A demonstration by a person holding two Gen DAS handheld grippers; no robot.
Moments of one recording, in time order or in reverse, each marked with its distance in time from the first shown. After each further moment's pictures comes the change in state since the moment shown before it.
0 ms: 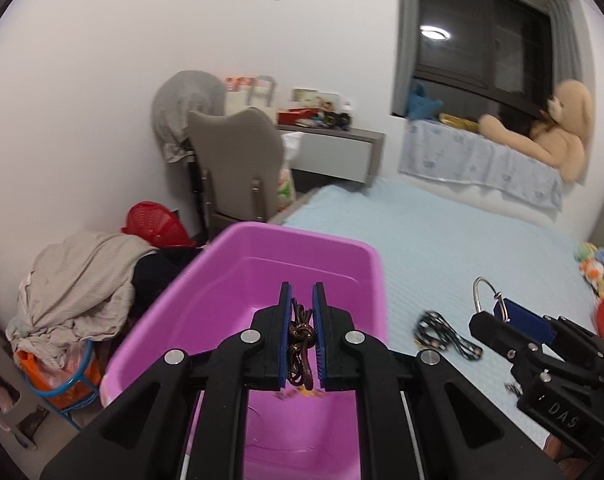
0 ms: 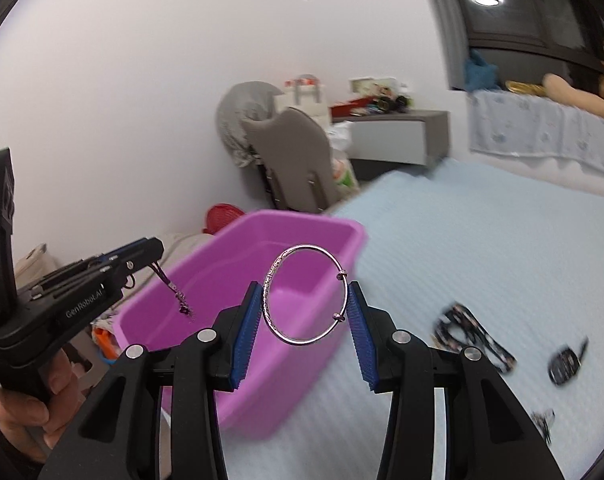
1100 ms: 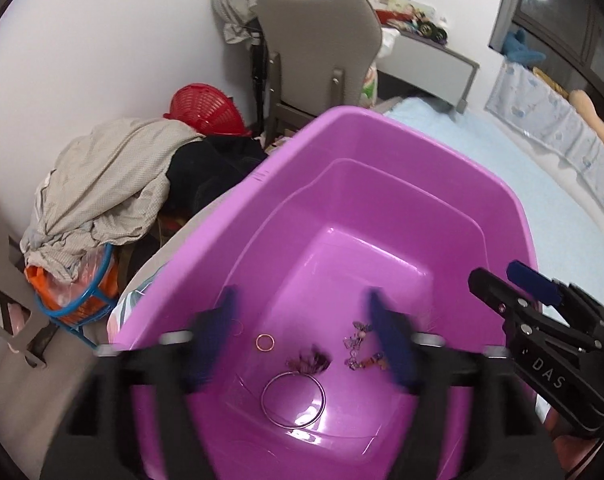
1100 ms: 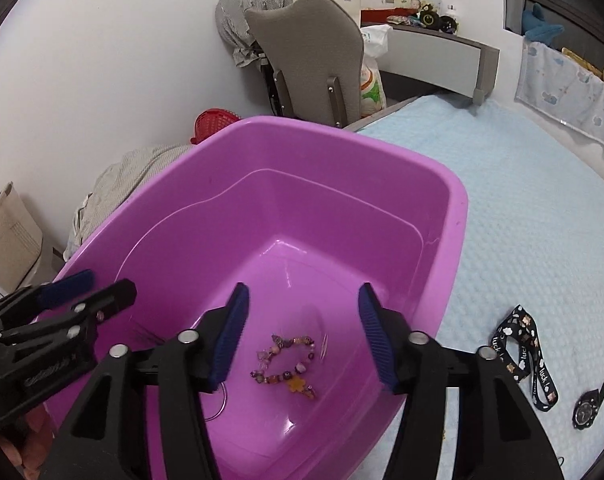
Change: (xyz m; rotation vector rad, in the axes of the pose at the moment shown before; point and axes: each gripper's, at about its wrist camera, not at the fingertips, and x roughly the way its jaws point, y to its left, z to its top) left arm 0.124 0.087 -0.029 -0.185 0.364 0.158; right arm 0.194 0.024 0.009 -0.082 0.358 -0.036
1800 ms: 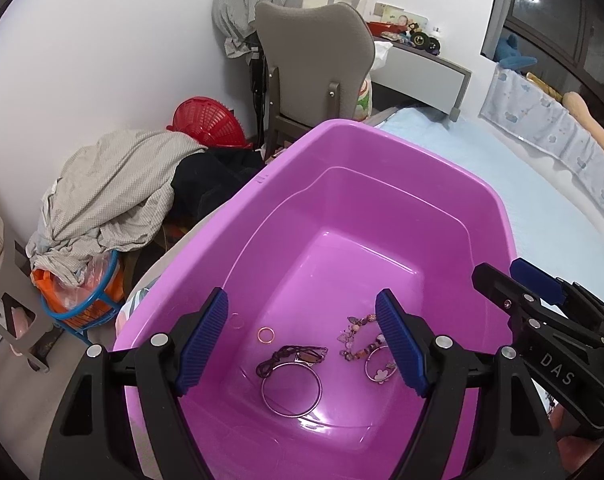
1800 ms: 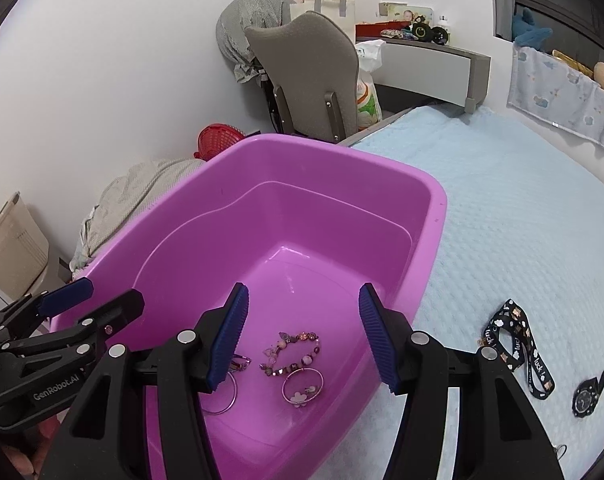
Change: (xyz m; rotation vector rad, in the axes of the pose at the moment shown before) left arm -0.027 -0.010 -0.012 0.030 -0.031 0.009; right arm -0.035 0.001 -0.011 0.021 -0.050 0.011
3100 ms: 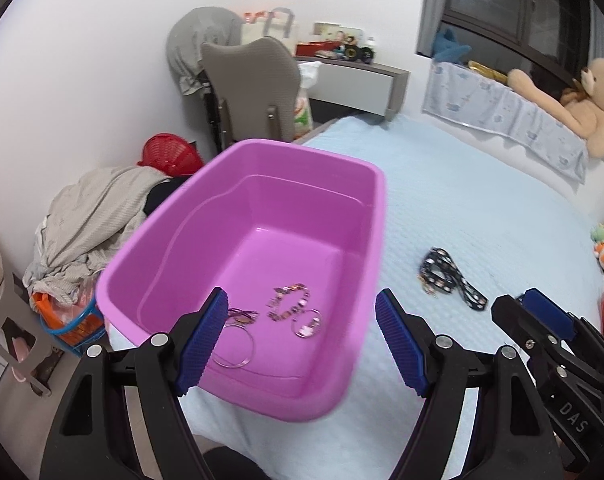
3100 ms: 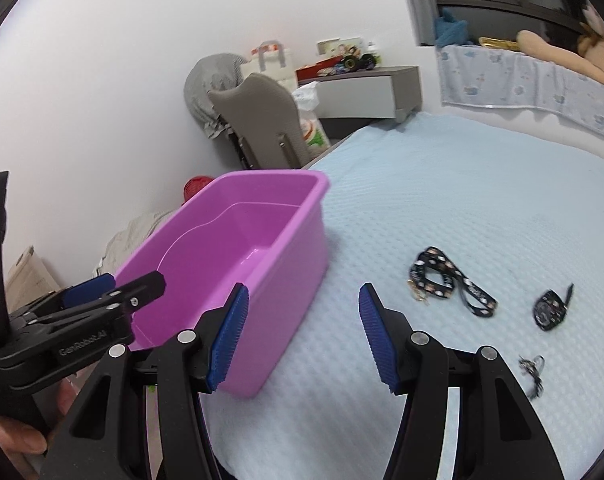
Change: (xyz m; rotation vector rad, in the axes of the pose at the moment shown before) left arm -0.102 -0.092 -0.060 0.141 -0.082 -0.085; right arm -0.163 -0.063 -0.106 0.188 -0.177 -0.039
